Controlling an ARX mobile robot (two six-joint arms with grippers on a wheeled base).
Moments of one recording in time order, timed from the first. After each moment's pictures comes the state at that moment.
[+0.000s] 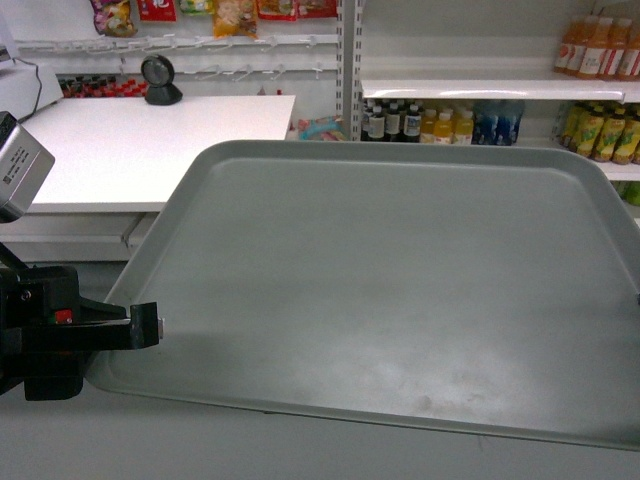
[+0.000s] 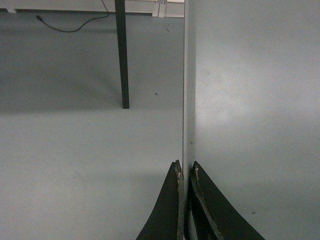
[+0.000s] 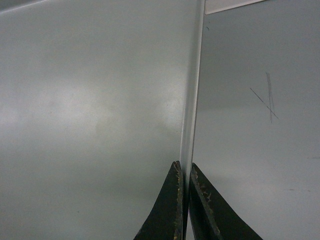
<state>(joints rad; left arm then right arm) -0.30 1.34 0.47 0.26 -0.14 -0.25 0.05 1.35 0.51 0.23 -0.20 0.25</state>
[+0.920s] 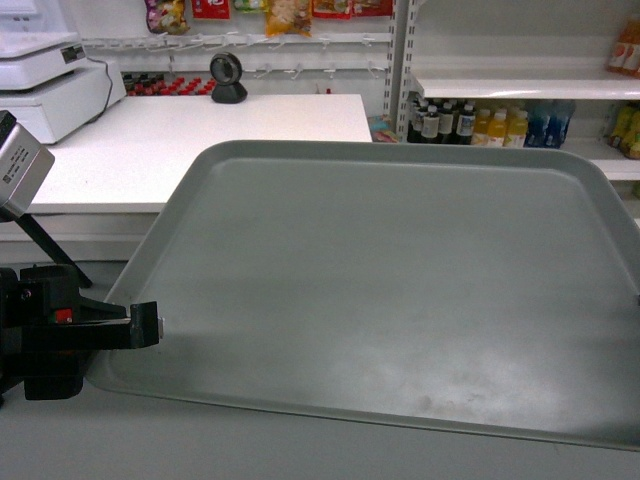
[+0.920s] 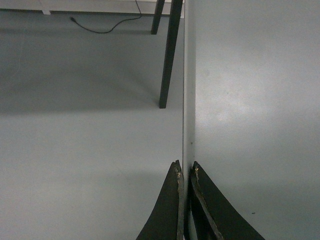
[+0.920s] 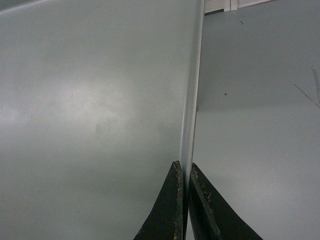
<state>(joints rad) -0.30 1.34 0.47 0.26 -0.14 -0.25 0.05 1.35 0.51 0.23 -0.20 0.25</state>
